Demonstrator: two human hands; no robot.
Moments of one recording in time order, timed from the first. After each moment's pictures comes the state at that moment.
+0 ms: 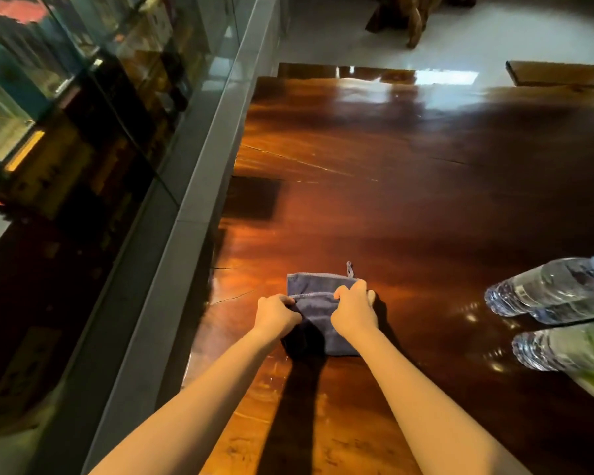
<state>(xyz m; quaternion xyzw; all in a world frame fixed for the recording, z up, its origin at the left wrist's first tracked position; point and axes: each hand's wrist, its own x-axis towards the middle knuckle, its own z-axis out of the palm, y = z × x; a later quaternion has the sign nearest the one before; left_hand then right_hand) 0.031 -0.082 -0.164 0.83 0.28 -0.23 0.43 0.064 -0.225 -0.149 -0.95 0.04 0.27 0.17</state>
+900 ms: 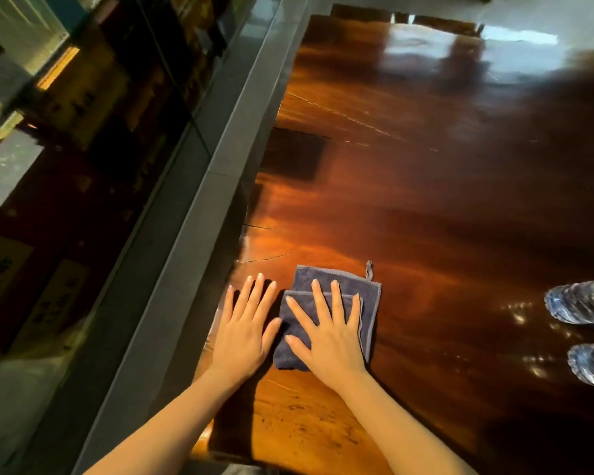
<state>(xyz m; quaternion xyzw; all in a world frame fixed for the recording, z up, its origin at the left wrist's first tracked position) -0.090 -0.011 -0.217 0.98 0.08 -0.06 0.15 -0.033 -0.180 -0.218 -0.95 -0.30 0.10 0.04</state>
